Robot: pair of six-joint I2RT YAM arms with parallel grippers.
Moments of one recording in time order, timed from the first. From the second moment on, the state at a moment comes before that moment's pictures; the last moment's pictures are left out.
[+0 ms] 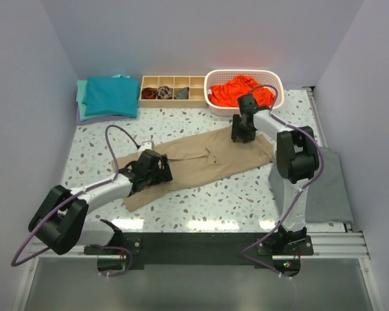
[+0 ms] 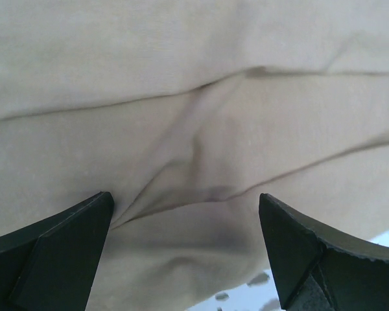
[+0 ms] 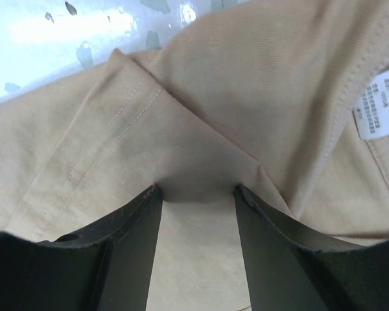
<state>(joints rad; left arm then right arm) -0.53 1.35 0.56 -0.14 -0.22 -0.70 0.26 2.09 1.56 -0.61 0.08 0.35</state>
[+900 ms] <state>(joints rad) -0.80 1.41 0.96 -0.40 -0.51 -0.66 0.28 1.79 1.49 -0.56 0.08 0.30</state>
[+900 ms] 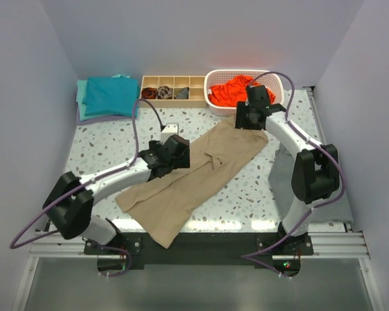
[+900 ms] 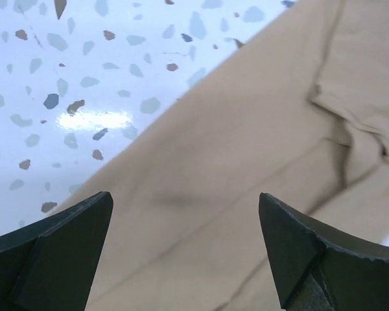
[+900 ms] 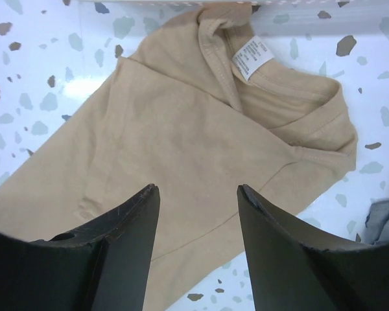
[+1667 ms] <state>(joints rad) -0.80 1.65 0.81 -0.14 -0.42 -0.59 0.33 2.15 1.63 -0.64 0.08 0.27</state>
